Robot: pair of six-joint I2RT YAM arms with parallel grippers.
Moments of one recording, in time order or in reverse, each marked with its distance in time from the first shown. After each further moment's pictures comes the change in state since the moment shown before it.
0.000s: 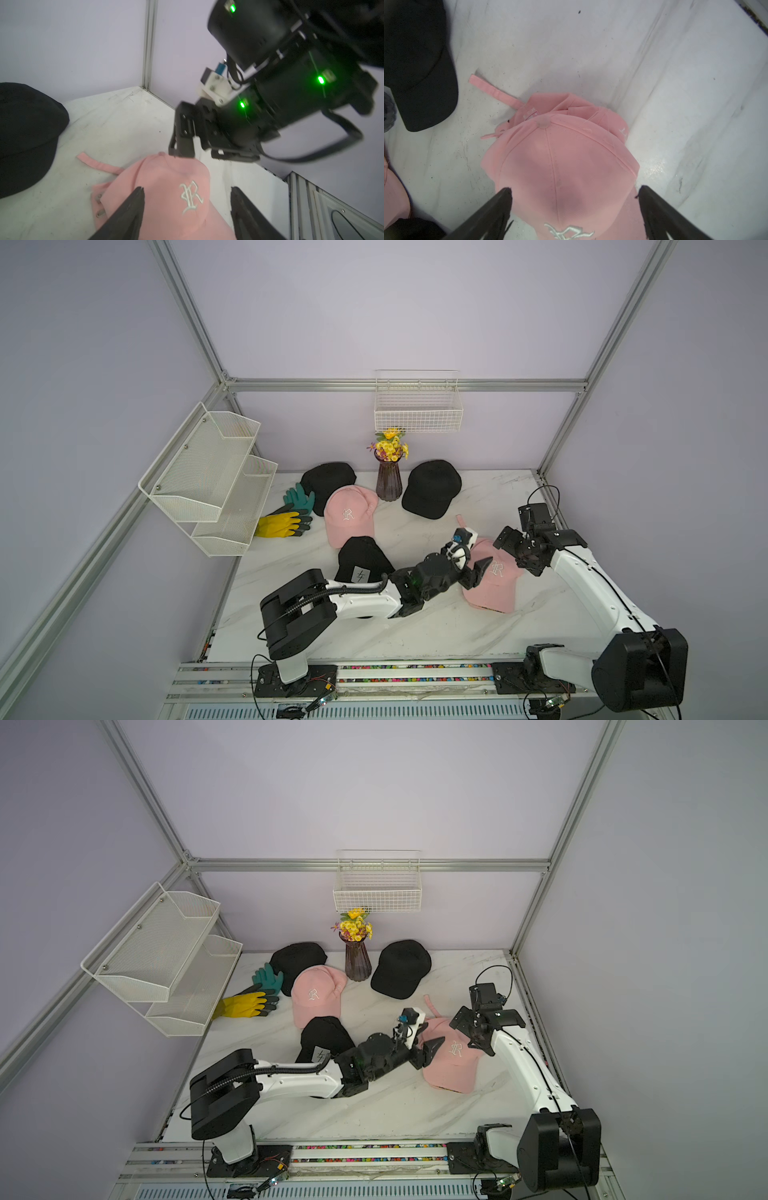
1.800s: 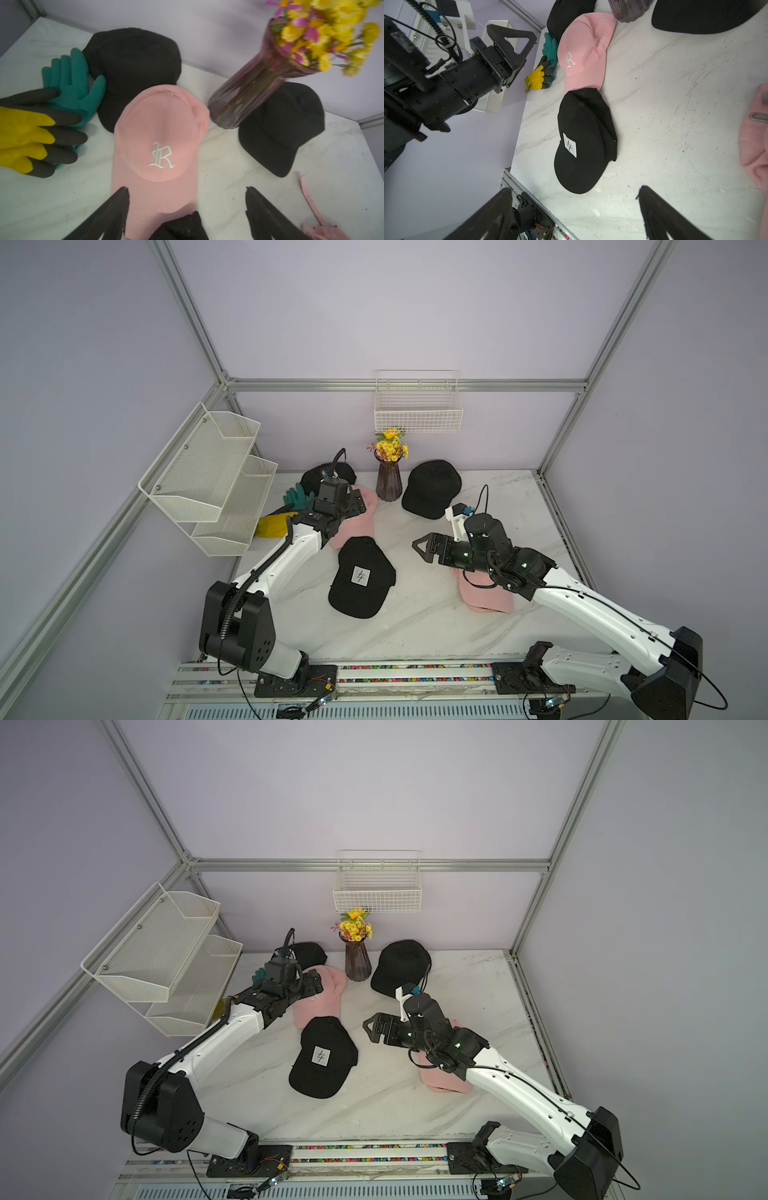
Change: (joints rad) left arm 0.823 -0.264 0.100 -0.951 -0.063 -0.160; right arm 0.690 -0.098 0.052 0.400 -0.210 0.079
